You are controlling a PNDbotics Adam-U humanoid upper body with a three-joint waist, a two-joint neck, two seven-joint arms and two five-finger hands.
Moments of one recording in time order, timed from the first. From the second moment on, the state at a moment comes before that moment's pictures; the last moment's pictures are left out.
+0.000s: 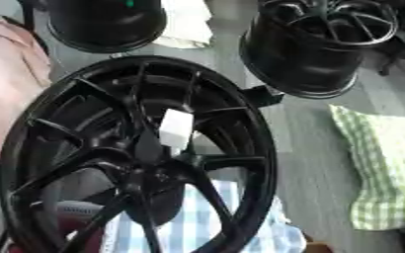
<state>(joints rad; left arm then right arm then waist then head) -0.25 0.61 0.22 -1.98 0.36 0.03 0.29 -0.88 -0.93 0.27 -1.85 0.08 0.29 0.35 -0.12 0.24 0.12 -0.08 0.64</state>
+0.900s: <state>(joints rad) -0.25 0.62 0.21 -1.98 0.36 0.03 0.27 -1.01 -0.92 0.47 -1.76 0.17 -0.07 0.65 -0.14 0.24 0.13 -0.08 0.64</state>
